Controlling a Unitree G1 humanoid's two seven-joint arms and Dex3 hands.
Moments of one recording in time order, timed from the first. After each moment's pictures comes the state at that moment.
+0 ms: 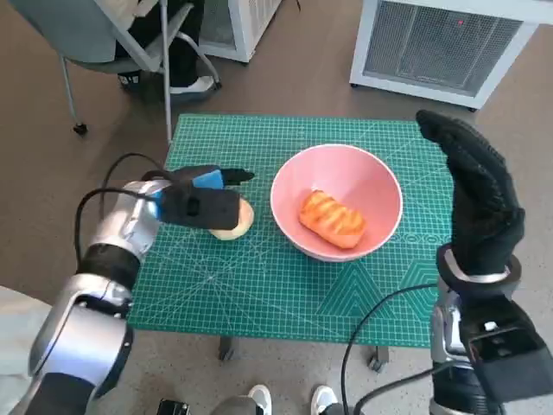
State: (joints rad) left arm -1.06 0.41 -0.45 1.19 0.56 -0.21 -0.52; right arm -0.44 -0.18 -0.11 0.10 0.10 -0.74 0.15
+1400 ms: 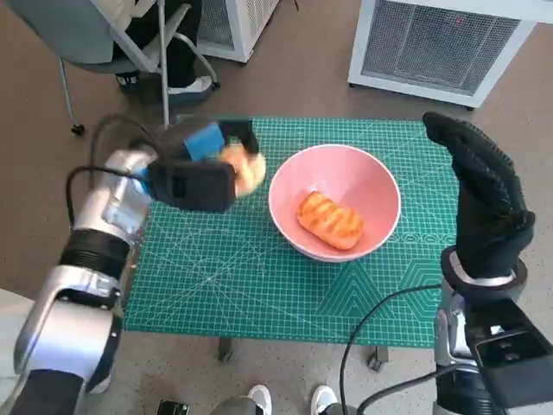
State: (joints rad) left arm -1.07 0.50 -0.31 0.90 0.49 -0.38 -0.34; right arm -0.43 -0.18 -0.11 0.09 0.11 -0.74 0.15
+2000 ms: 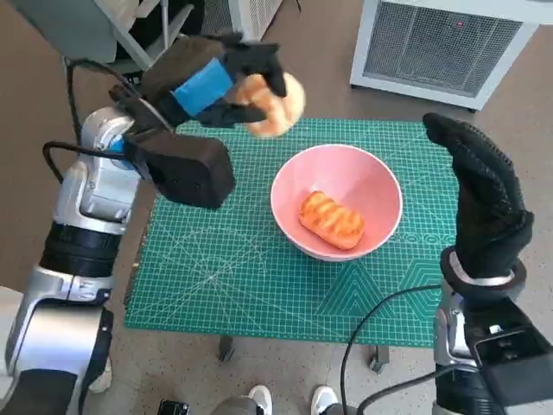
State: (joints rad) left arm -1.08 0.47 -0.23 0.53 0.44 -0.32 -0.33; right arm -0.43 -0.18 -0.11 0.11 0.10 -0.75 0.15
